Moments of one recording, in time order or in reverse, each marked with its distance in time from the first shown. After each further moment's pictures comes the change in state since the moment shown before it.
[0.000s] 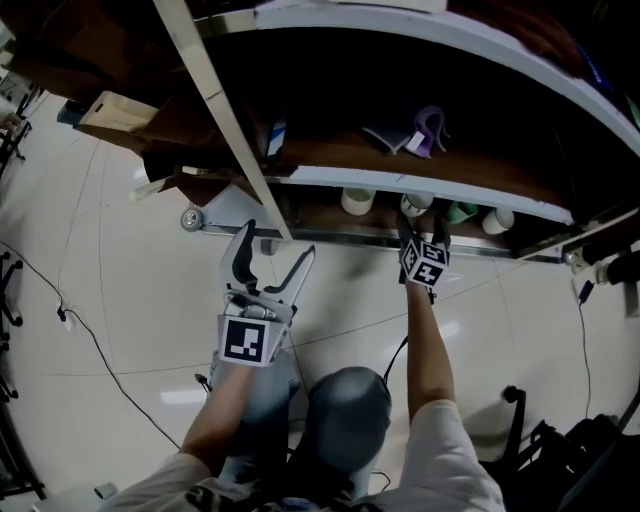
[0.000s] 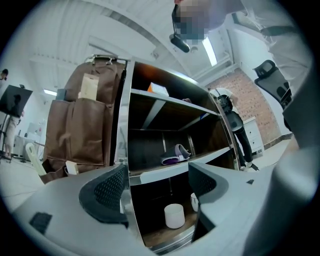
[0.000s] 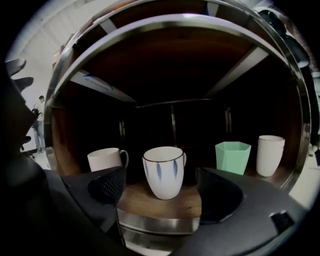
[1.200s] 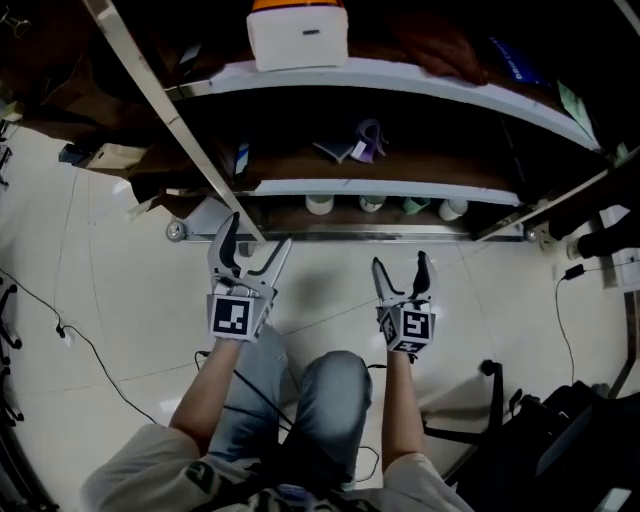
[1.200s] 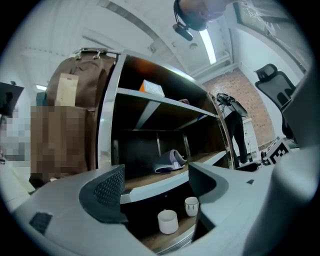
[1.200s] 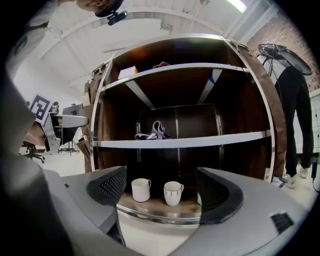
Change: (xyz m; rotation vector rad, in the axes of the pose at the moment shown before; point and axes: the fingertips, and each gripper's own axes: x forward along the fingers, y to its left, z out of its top) left arm 0.030 -0.019 0.039 0.010 0.076 -0.066; right arm -0.219 0.047 0.119 -0.072 -0.178 0.047
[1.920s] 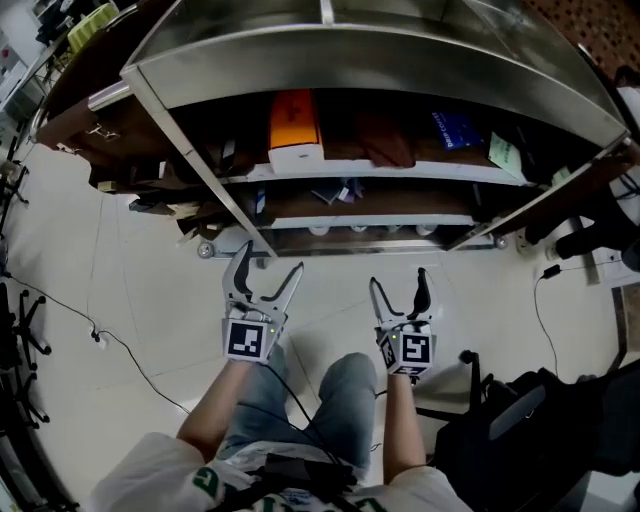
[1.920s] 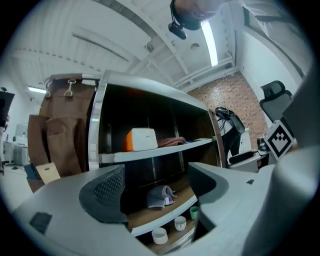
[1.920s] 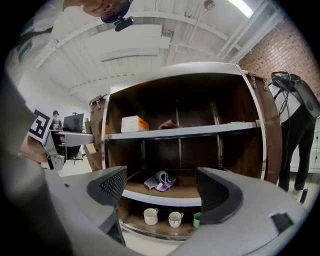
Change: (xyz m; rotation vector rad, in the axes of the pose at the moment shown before) left arm -0.023 -0.026 0.213 0.006 0.047 -0.040; right arm -0.087 0.023 0.243 -0.001 -0.033 0.008
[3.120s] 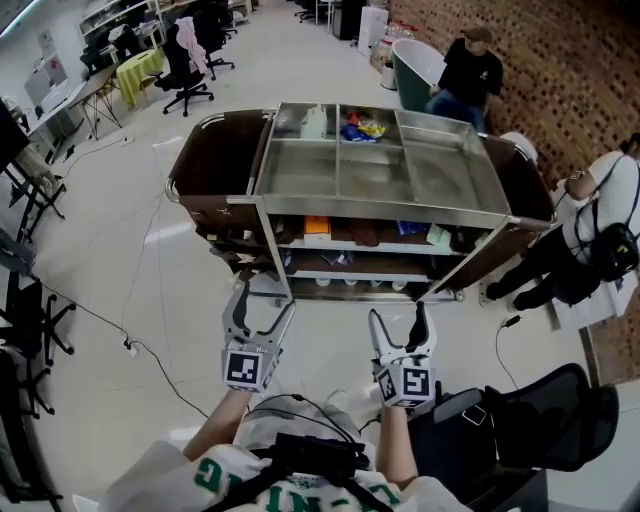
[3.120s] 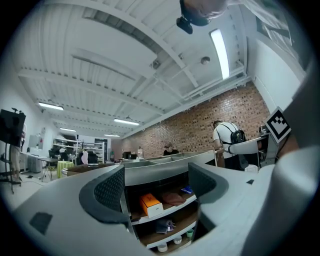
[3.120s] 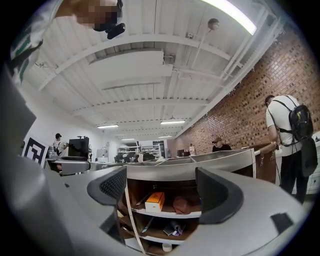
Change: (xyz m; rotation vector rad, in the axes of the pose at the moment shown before) left arm -0.144 0.001 0.371 -0.010 -0.034 0.110; right arm -0.166 0.062 0.411 0.049 -0.164 0.049
